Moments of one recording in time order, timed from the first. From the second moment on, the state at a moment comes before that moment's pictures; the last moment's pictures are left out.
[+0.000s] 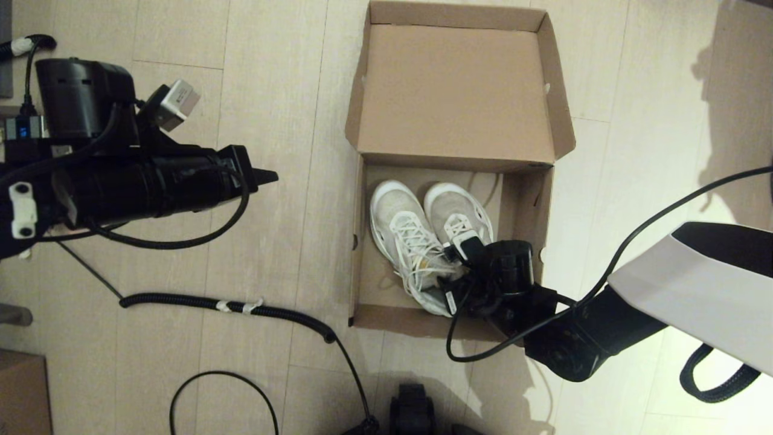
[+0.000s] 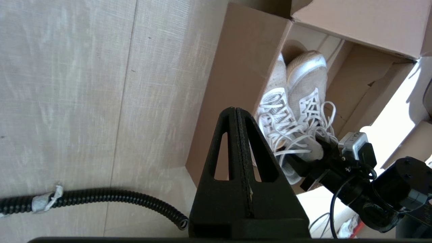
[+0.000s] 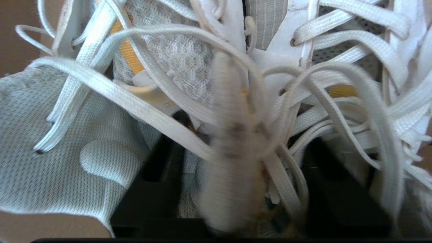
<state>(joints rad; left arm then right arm) -0.27 1.60 -1.22 -0.16 -0.19 -0.29 0.57 2.19 -0.97 -0.88 -0.26 -0.12</state>
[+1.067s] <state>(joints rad) -0.19 1.50 -1.21 -0.15 -0.20 -0.29 0.57 1.68 -1.09 -0.08 0.16 0.14</state>
